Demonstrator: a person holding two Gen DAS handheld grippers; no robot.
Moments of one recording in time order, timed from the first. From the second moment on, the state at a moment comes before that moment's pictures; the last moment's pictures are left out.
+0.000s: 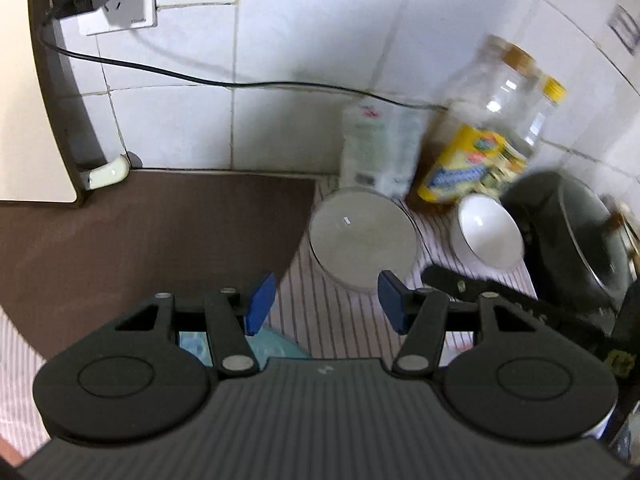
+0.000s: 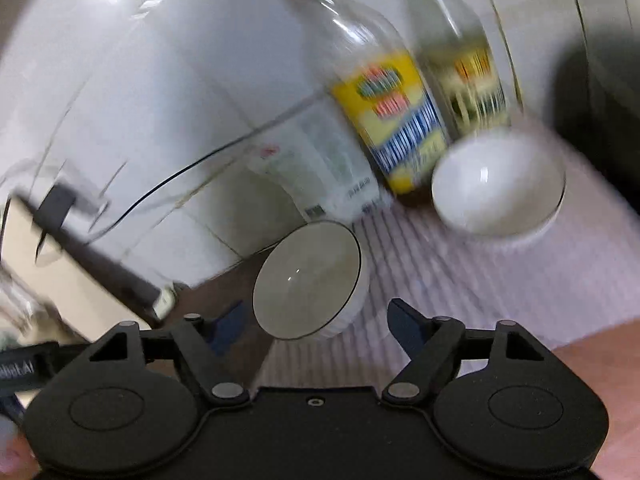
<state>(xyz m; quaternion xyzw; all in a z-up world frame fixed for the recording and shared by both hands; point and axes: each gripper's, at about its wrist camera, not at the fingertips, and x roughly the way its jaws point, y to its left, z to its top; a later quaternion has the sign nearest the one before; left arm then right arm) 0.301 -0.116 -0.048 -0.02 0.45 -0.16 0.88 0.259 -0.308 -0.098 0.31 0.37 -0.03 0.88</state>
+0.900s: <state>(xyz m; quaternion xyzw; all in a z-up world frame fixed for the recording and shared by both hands) 0.382 -0.153 -0.153 -0.02 0.54 -0.16 0.83 0.322 -0.307 -0.131 0.24 0.42 -0.08 0.87</state>
